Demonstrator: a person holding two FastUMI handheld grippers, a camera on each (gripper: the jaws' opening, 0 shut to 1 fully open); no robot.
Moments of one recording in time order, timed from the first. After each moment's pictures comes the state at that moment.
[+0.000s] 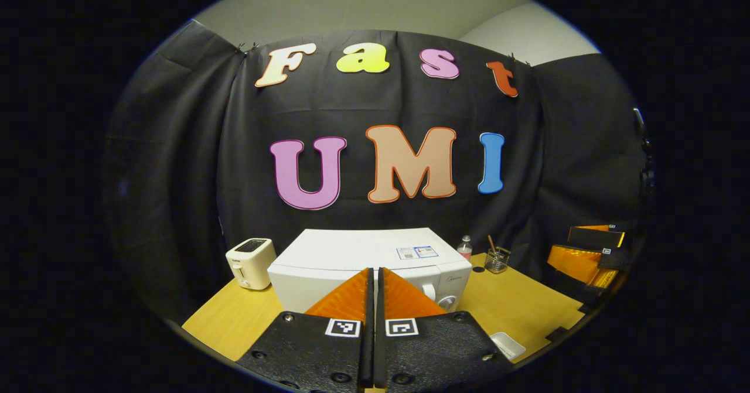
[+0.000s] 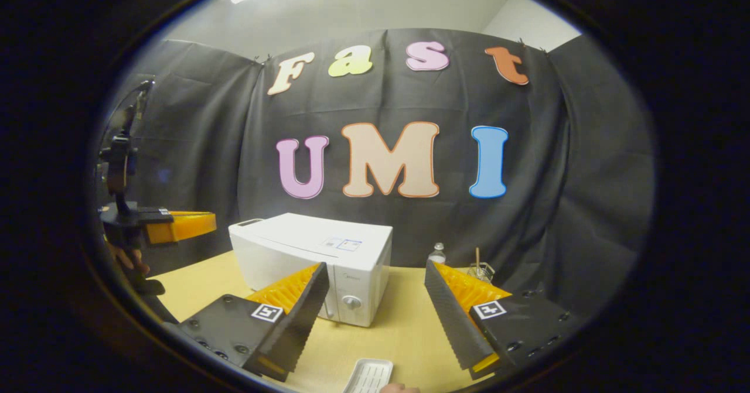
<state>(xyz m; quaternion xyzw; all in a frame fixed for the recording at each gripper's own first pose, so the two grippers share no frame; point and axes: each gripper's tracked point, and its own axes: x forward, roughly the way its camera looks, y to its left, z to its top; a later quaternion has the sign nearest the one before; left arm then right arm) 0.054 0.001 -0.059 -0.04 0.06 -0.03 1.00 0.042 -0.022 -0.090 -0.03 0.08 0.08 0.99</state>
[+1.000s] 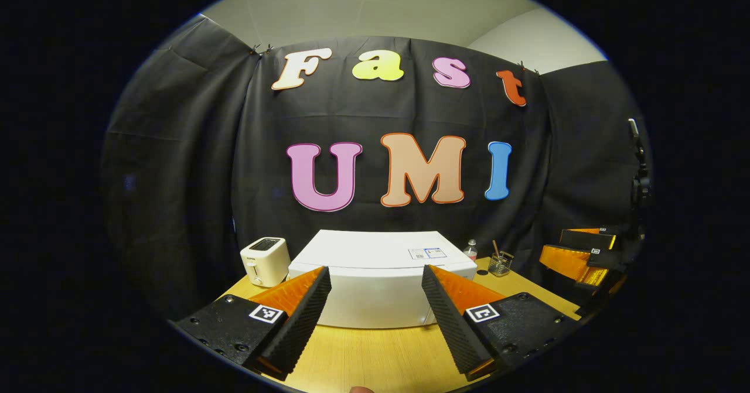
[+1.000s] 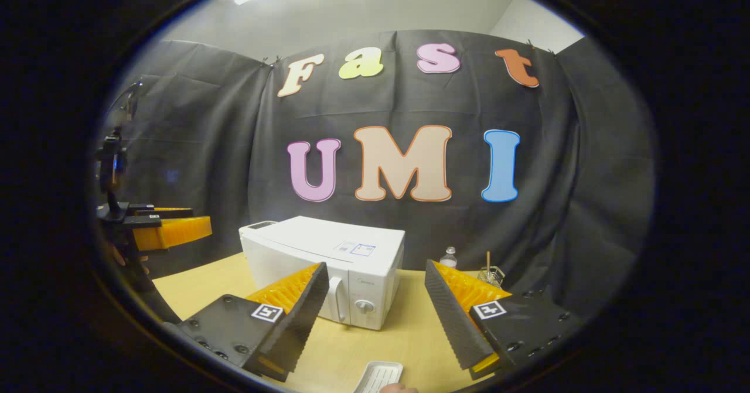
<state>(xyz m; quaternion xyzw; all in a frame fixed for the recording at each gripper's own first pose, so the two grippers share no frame) 0.029 0.024 -0.054 -0.05 0.06 -0.01 1.00 0.041 -0.003 -0.082 -0.03 0.08 0.10 0.99</state>
